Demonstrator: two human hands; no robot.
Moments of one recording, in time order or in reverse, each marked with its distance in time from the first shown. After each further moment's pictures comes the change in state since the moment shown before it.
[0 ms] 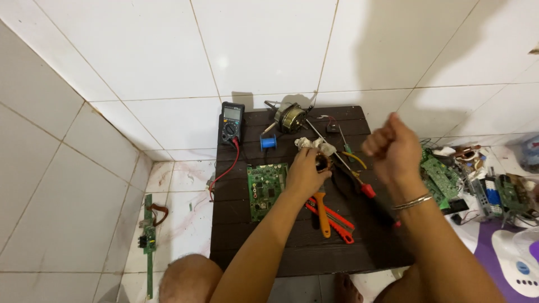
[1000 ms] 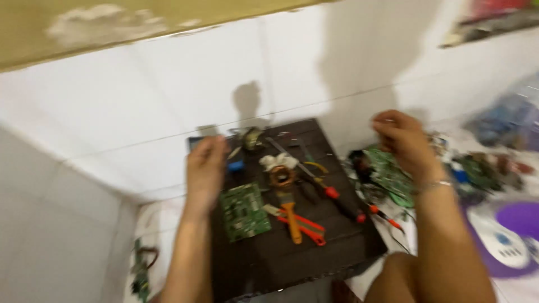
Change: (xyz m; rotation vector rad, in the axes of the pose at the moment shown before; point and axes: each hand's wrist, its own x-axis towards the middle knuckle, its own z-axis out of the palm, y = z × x) left_hand -0.038 0.072 -0.172 -0.599 0.375 -0.019; right_hand 0.009 -0.070 -0.125 -0.340 -0.022 -0.066
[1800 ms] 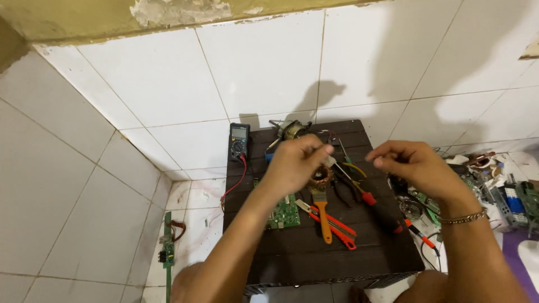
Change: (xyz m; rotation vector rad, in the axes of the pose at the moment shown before) left_hand -0.013 0.032 0.050 0.447 -0.422 0.153; right_hand -0.041 -0.034 0.082 -0.495 -0.382 -0.027
